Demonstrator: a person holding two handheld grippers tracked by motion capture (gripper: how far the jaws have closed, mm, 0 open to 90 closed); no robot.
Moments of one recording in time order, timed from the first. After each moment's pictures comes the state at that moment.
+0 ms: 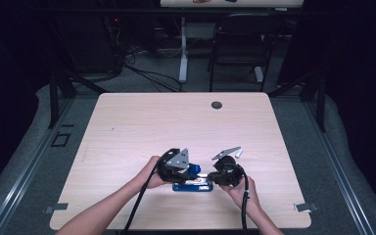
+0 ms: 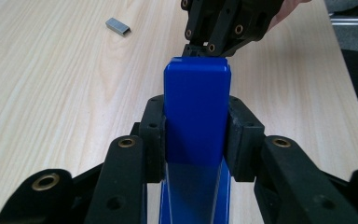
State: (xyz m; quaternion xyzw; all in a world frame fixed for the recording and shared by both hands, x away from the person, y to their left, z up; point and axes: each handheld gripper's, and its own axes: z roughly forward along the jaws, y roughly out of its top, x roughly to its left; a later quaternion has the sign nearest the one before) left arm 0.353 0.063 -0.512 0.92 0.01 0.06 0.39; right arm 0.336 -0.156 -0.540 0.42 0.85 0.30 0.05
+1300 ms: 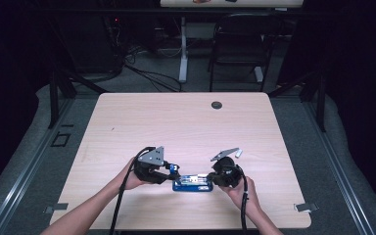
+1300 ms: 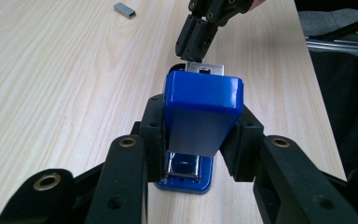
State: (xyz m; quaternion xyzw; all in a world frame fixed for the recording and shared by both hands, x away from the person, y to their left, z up) left arm 0.355 0.124 -0.512 0.90 0.05 0.02 0.43; right arm 0.333 -0.152 -0.539 0.42 0.86 0.29 0.06
